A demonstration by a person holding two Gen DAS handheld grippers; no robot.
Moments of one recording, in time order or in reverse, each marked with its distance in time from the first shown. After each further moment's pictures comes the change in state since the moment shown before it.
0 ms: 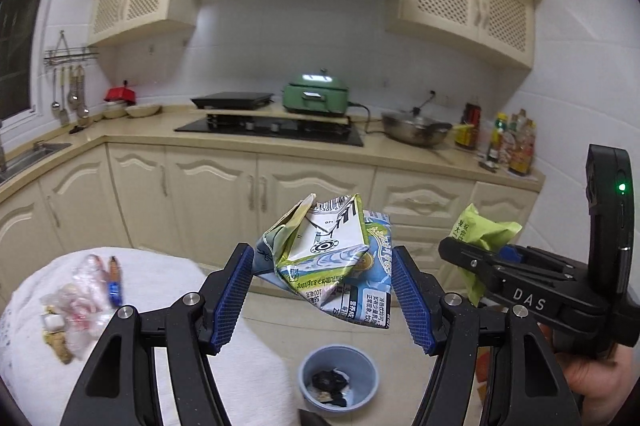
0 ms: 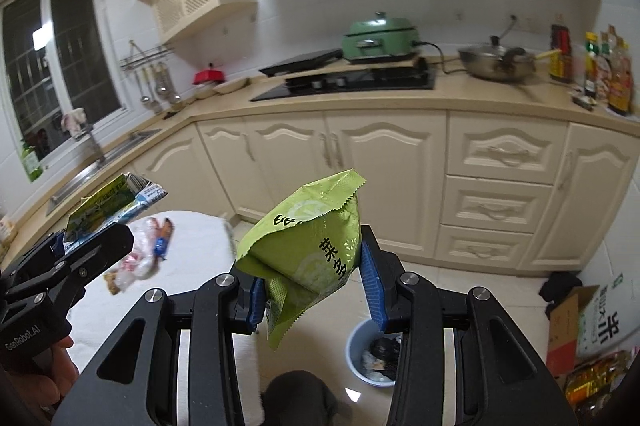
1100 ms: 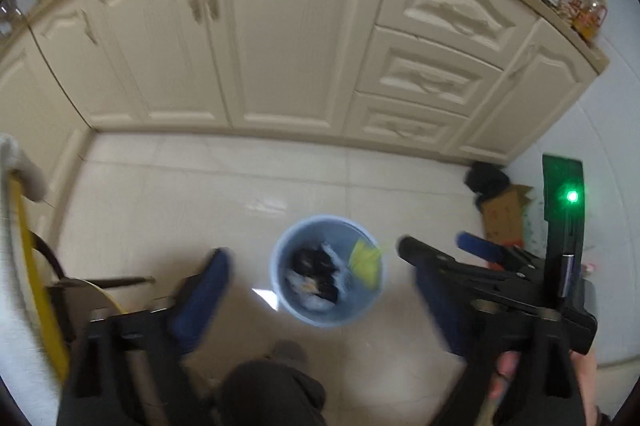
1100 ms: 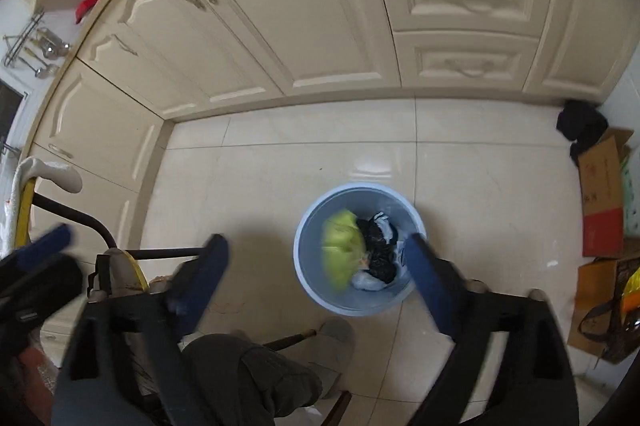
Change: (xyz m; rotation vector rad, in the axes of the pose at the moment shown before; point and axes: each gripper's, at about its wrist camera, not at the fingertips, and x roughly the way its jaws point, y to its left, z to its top) left arm 0.459 -0.035 0.041 0.016 0.637 0.029; right arm 0.259 -0.189 -0.149 0.338 0.538 -0.076
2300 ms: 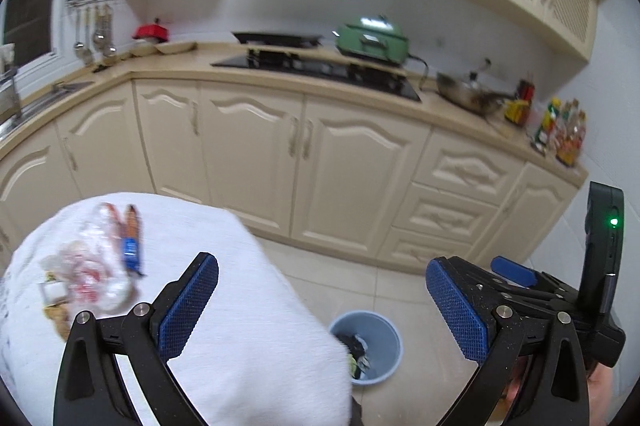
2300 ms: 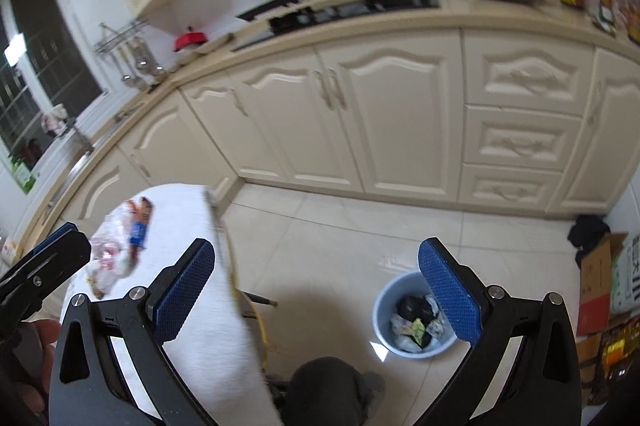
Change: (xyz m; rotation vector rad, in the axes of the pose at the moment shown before) left arm -0.301 0.130 -0.227 -0.170 -0.511 0.020; right arm -0.193 0.199 -0.036 -0.252 -0.349 0.114
